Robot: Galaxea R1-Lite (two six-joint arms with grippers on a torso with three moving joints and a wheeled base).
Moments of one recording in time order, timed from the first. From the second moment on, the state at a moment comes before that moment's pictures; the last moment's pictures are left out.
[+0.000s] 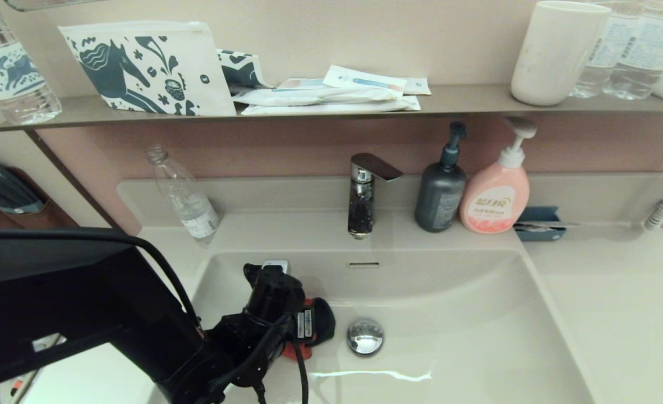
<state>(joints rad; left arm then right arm) -0.64 2.06 -0.62 -0.79 0.49 -0.34 0.00 0.00 0.00 0.00 -0.02 -0.02</state>
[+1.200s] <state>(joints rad) -0.81 2.23 -0.92 -0.72 0.59 -0.43 0.00 0.00 0.00 0.00 -0.02 -0.02</state>
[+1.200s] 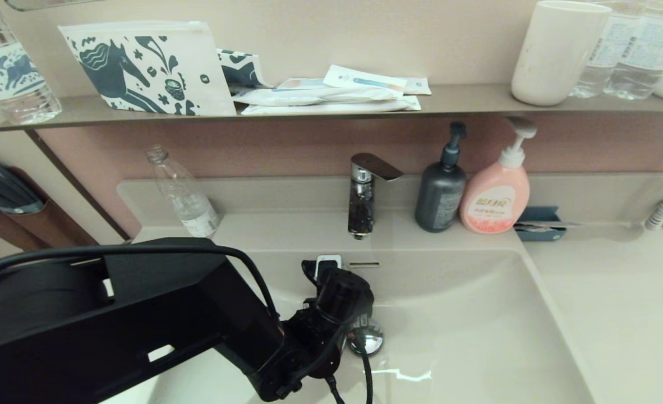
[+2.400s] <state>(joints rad) -0.97 2.29 -1.20 -0.45 0.65 -0.50 0.00 0.00 0.00 0.00 -0.02 -0.02</state>
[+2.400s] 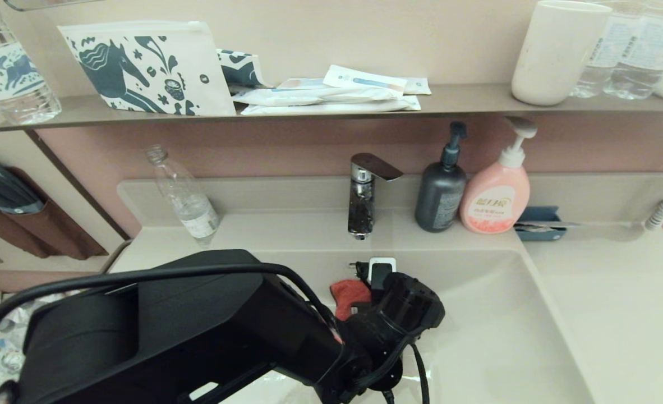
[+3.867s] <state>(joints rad) -1.08 2.15 -1.11 0.17 0.55 -0.81 0.00 0.00 0.00 0.00 -0.02 -0.02</state>
